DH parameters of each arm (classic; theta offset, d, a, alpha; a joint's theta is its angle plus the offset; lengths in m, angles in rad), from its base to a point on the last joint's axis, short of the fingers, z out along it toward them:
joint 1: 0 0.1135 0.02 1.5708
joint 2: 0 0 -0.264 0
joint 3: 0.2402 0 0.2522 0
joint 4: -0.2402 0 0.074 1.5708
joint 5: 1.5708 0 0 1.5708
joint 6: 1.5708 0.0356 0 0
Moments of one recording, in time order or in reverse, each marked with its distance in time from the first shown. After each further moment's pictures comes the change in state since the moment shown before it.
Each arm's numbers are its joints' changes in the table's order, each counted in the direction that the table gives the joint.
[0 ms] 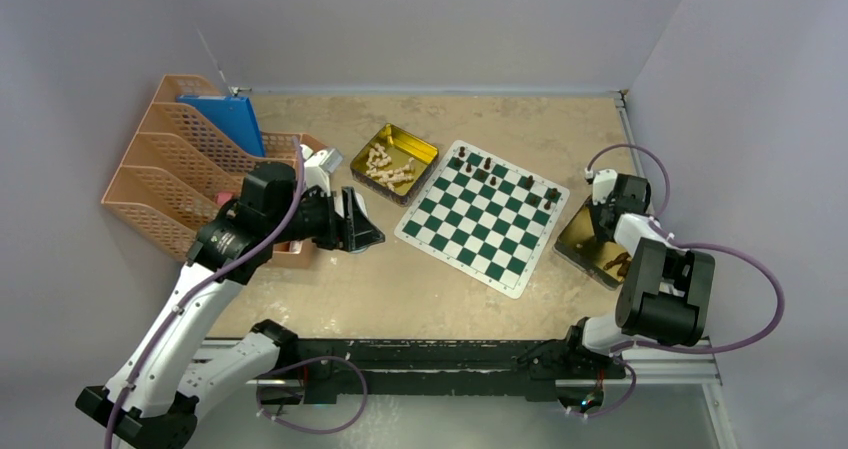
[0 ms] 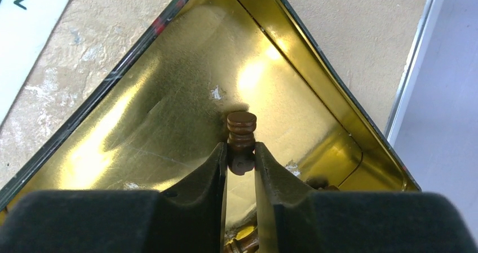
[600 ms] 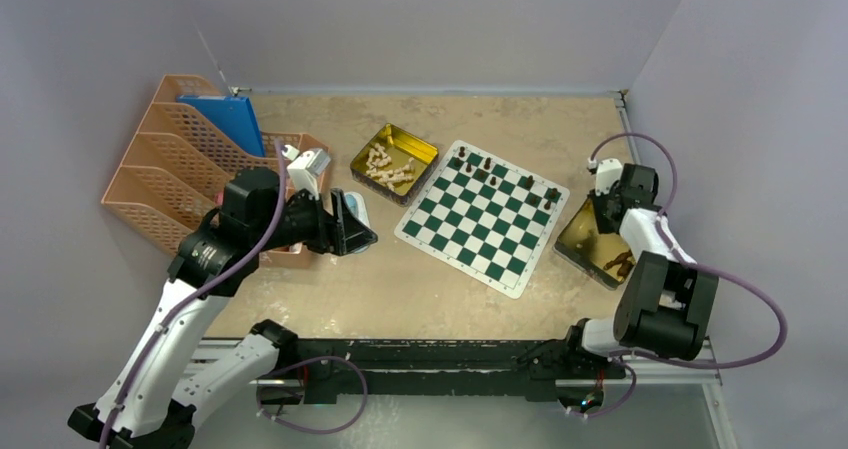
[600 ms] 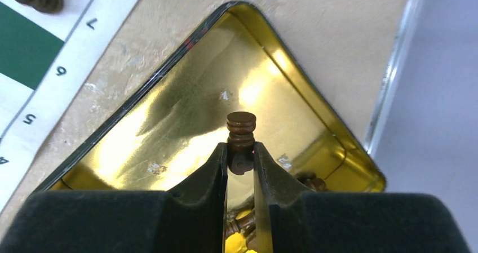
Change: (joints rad) left arm 0.000 0.056 0.040 -0.041 -0.027 0.014; right arm 0.000 0.053 0.077 -0.134 -0.068 -0.015
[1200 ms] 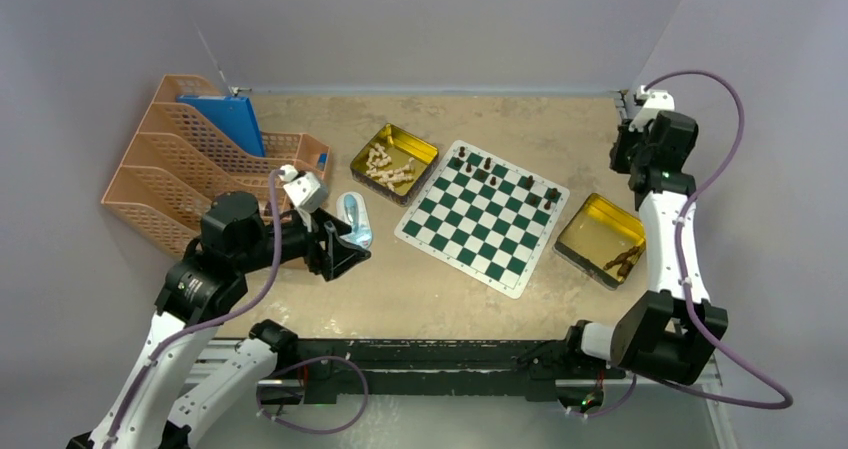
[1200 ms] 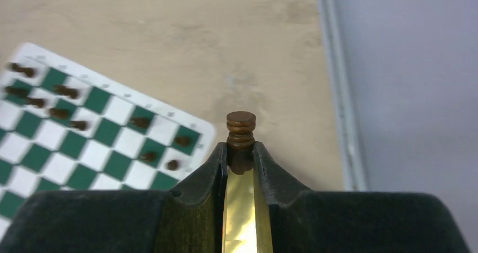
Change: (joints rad) left arm -0.001 0.161 -0.090 0.117 0.112 0.345; right arm 0.017 0.126 0.365 -0.061 -0.060 0.358
